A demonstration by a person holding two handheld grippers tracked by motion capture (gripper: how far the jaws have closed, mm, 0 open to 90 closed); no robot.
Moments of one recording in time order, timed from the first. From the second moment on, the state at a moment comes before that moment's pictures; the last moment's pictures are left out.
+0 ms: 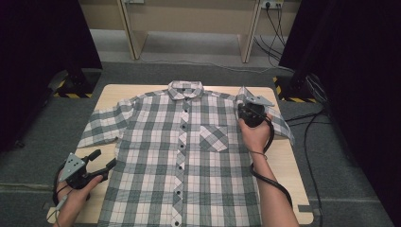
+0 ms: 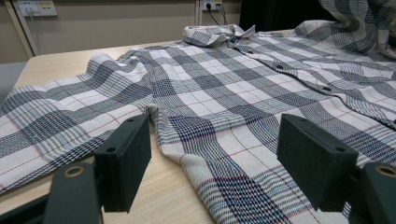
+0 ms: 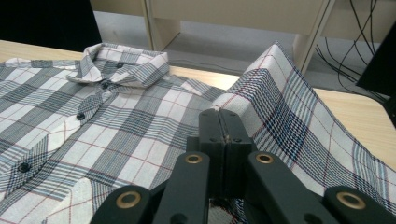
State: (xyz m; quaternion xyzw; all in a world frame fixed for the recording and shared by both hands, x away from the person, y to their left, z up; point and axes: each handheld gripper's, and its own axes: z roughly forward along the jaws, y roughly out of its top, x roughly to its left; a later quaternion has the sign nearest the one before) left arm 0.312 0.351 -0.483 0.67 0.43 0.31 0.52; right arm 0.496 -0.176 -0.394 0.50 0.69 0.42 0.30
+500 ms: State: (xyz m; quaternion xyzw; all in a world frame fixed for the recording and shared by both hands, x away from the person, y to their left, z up) left arm 0.312 0.351 -0.483 0.67 0.43 0.31 0.52; right arm 0.501 -0.151 -0.393 0.49 0.70 0.43 0.30
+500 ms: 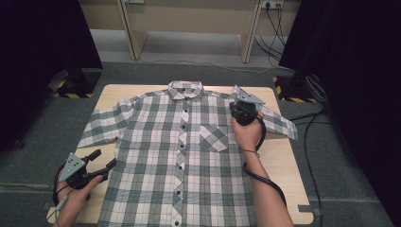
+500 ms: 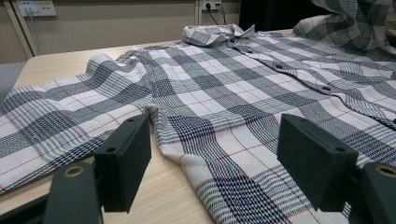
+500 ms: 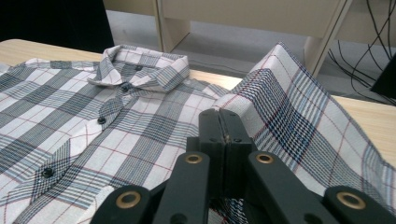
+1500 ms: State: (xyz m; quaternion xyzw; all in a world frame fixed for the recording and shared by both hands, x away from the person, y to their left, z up) left arm 0.312 0.352 -0.483 0.67 0.43 0.31 0.52; right arm 0.504 -0.103 -0.413 0.46 0.74 0.42 0.26
